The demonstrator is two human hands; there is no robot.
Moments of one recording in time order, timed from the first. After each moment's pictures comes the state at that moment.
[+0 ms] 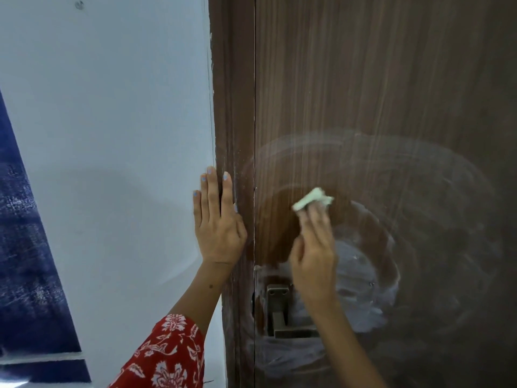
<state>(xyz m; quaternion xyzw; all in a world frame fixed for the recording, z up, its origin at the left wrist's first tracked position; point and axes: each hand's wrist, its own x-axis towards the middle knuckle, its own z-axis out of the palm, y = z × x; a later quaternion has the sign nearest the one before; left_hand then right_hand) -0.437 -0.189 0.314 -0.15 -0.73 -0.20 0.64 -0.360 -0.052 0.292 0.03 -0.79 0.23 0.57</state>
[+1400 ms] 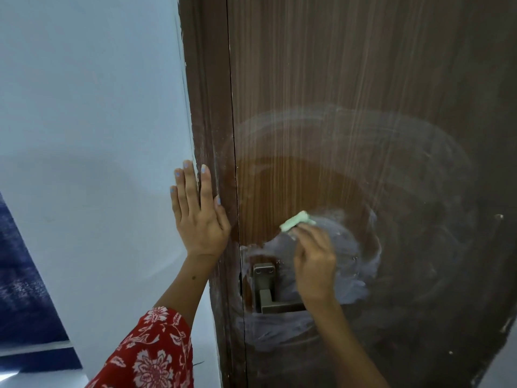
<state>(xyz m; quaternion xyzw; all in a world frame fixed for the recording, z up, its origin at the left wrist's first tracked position) -0.441 -0.190 0.292 -0.15 -0.73 -0.22 0.64 -0.342 -0.029 0.251 0.01 -0.78 0.24 0.57</state>
